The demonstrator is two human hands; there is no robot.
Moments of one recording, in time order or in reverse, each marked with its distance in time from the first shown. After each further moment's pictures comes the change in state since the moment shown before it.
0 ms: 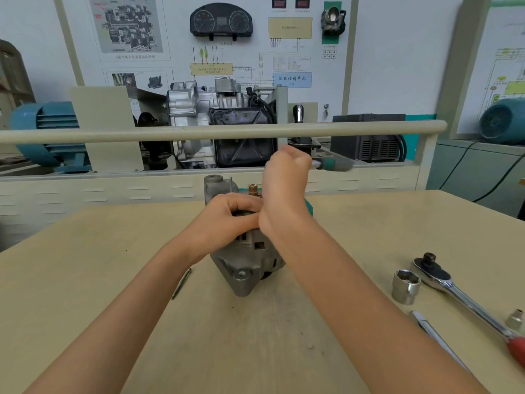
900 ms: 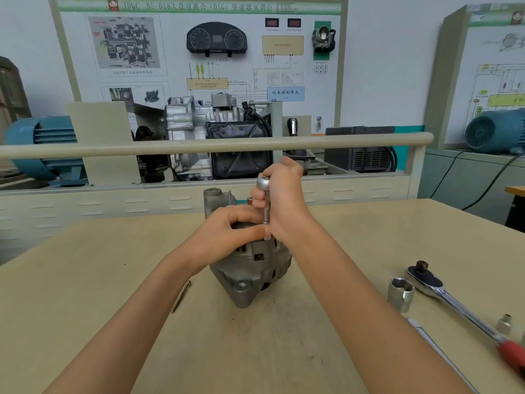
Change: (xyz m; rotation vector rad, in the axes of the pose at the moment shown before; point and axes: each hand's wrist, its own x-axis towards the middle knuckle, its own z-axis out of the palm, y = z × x) left_hand 0.004 -0.004 -0.004 -0.051 -0.011 -0.021; right_hand 0.018 0.001 -0.009 0.065 -0.207 0.110
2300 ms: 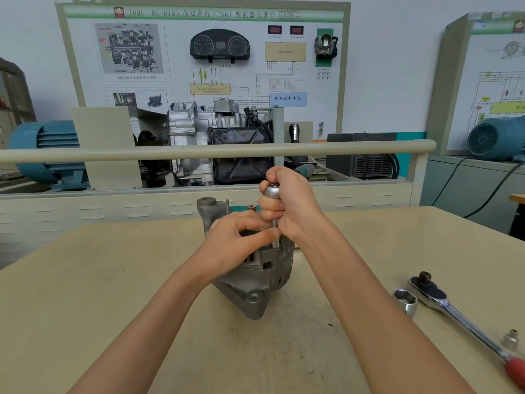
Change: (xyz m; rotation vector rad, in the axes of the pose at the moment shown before) left_hand 0.005 0.001 0.012 0.113 0.109 -0.049; right_hand 0.010 -0.012 -0.014 -0.017 -0.108 0.099
